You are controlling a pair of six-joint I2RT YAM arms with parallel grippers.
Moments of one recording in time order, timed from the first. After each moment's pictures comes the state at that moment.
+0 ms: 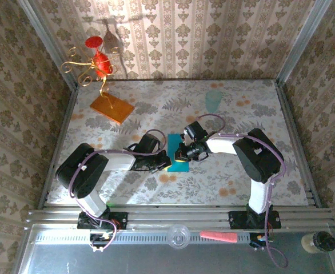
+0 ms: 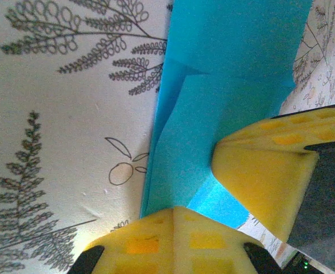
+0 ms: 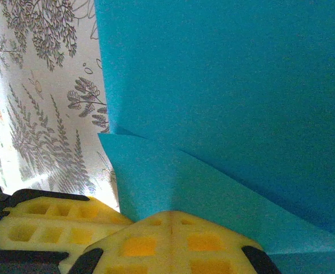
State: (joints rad) left arm -0.72 1.66 0.67 0.06 0.45 -1.01; right arm 0.56 1.89 1.00 -0.21 -0.52 0.71
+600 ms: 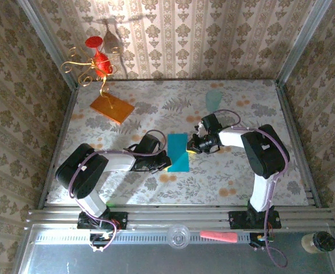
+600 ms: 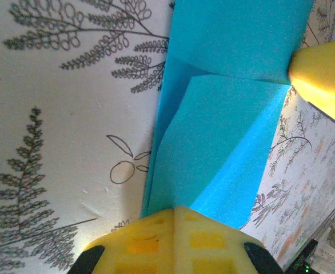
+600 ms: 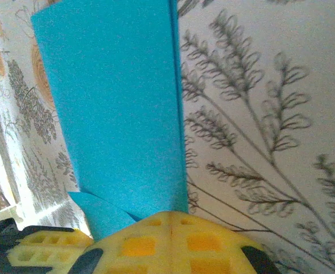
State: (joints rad) left arm -0.72 1.66 0.66 0.06 0.43 -1.02; right arm 0.35 1.90 1.00 -0.20 -0.58 0.64
